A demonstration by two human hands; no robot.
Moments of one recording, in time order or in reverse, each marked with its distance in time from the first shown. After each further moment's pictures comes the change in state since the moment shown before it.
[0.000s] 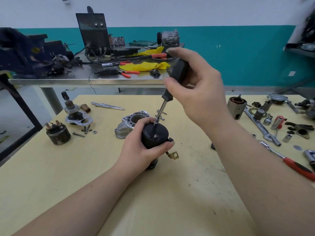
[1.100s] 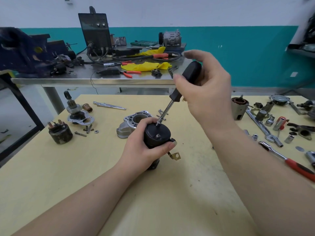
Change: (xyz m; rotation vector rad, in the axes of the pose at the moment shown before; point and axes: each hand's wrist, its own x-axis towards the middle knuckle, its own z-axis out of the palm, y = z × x) left_hand -0.001 0.000 -0.002 0.011 -0.009 0.015; right_hand 0.000 0.003 0.002 0.001 0.188 0.102
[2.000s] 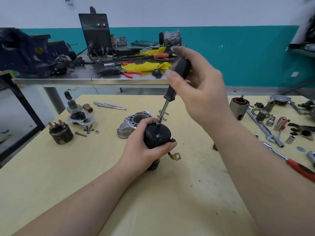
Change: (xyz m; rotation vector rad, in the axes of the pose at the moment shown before) left_hand 0.001 0.000 0.000 -0.014 -0.007 -0.024; right_hand 0.001 -0.003 -0.001 0.110 -0.207 -0.037
